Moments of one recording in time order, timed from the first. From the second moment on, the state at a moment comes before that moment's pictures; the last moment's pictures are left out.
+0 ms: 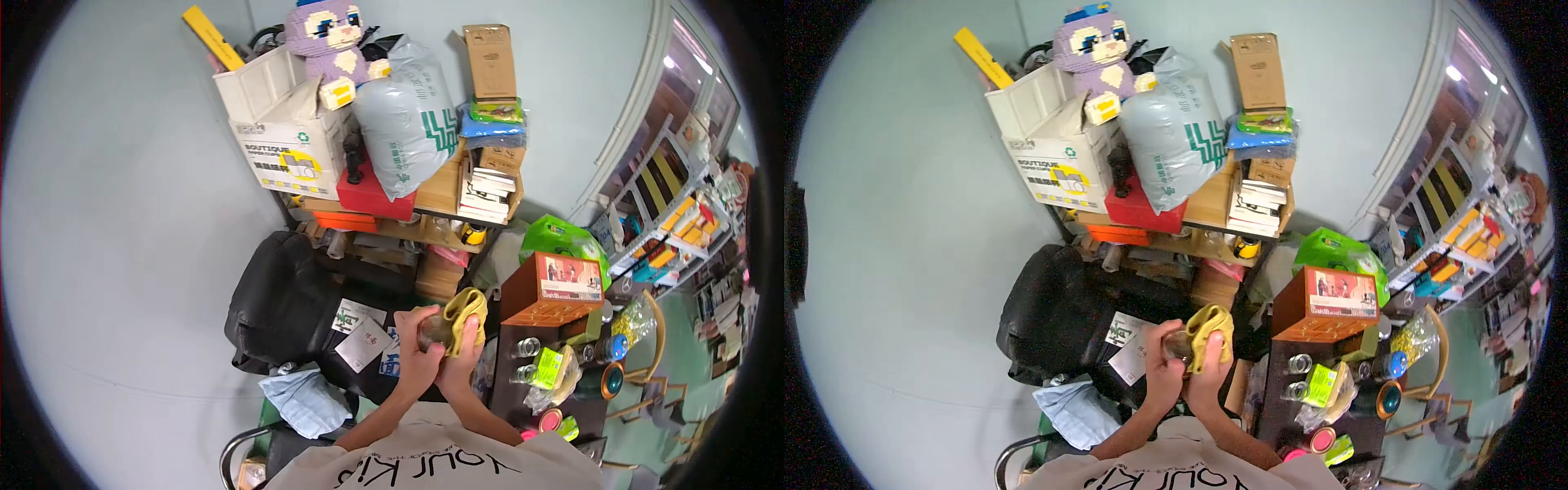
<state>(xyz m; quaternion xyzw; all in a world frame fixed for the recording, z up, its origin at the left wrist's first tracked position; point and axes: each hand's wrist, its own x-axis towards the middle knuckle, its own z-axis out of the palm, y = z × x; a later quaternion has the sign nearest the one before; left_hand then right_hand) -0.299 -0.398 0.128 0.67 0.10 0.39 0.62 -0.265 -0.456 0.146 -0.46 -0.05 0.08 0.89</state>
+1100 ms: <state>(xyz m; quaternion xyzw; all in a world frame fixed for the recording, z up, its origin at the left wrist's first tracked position) -0.253 -0.367 0.135 0.62 0.01 0.42 0.66 -0.200 -0.433 0.157 -0.39 -0.07 0.22 0.89</state>
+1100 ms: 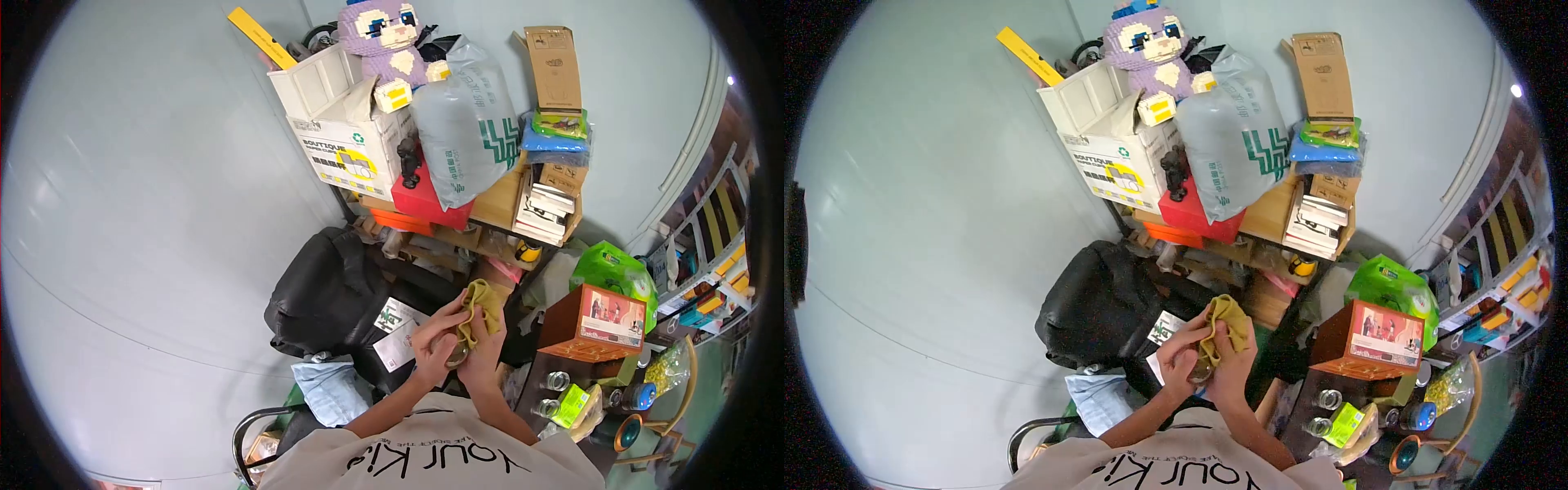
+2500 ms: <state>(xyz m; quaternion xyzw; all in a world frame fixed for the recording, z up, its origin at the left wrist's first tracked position) -0.284 -0.362 0.151 0.50 0.18 0.32 0.79 -0.183 -0.417 0.102 -0.42 -0.58 -0.18 0.68</state>
